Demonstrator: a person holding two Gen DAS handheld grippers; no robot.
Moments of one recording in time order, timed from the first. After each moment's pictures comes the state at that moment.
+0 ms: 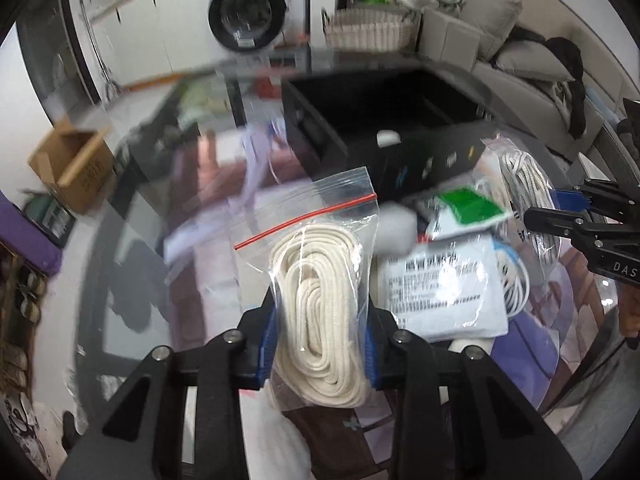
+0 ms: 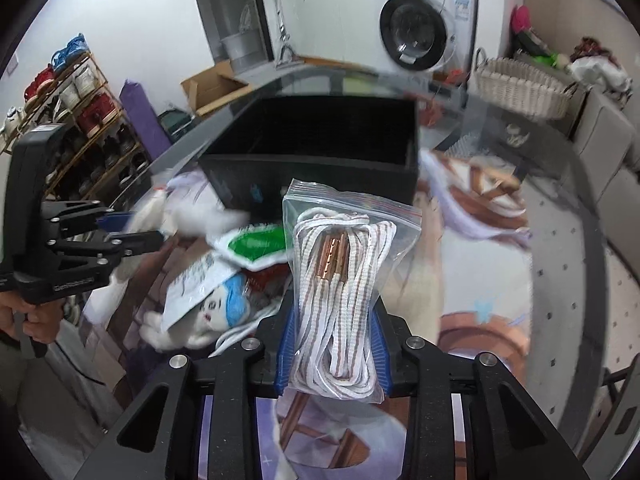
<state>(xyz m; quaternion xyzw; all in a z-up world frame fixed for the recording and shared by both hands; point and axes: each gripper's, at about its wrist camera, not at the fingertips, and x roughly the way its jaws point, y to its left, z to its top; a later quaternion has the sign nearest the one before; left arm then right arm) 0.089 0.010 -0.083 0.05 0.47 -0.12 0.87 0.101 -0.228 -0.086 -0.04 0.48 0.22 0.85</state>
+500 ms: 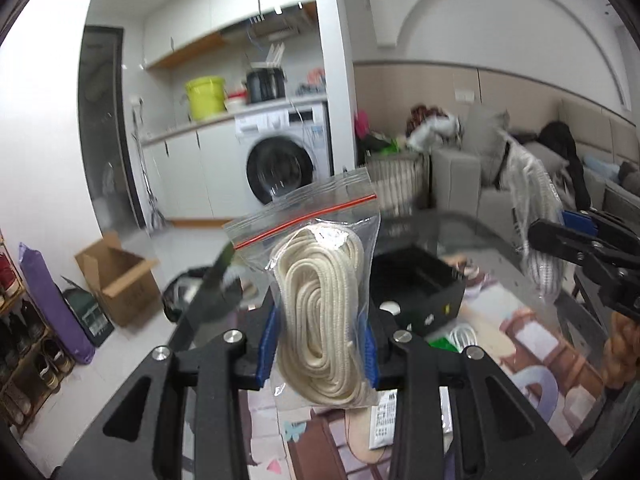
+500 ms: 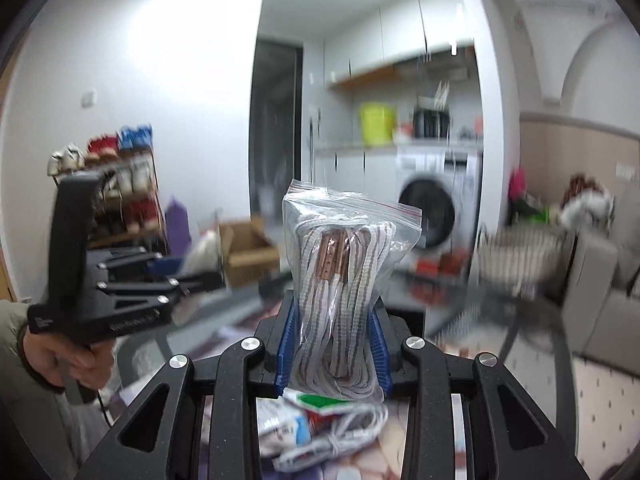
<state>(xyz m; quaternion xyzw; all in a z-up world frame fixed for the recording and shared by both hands) 0.027 0.019 -0.007 0.05 0.18 -0.08 0.98 0.024 -0.226 0.007 -0.02 0.15 0.26 0.96</state>
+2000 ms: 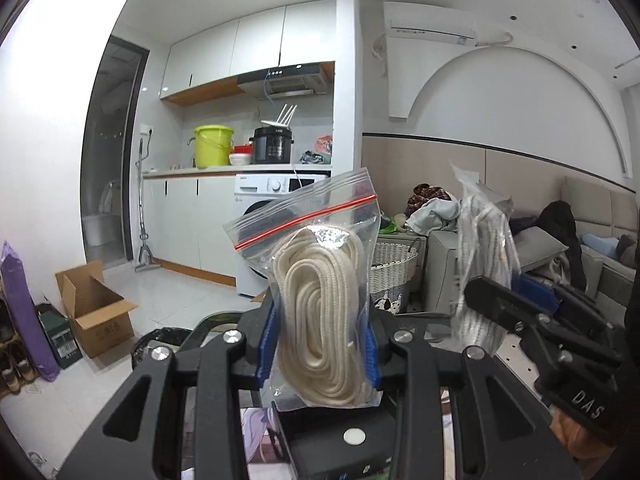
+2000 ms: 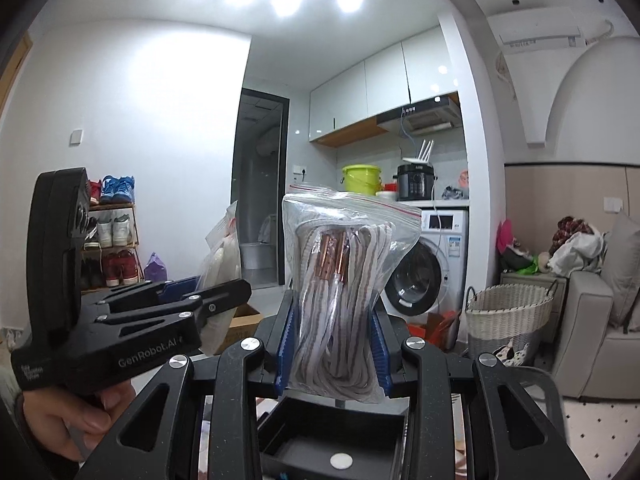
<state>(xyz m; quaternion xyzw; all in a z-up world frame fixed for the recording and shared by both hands) 0.096 -0.002 0.053 -0.03 0.09 -0.09 0.99 0.088 -0.217 0.072 0.01 0.05 0.23 0.97</state>
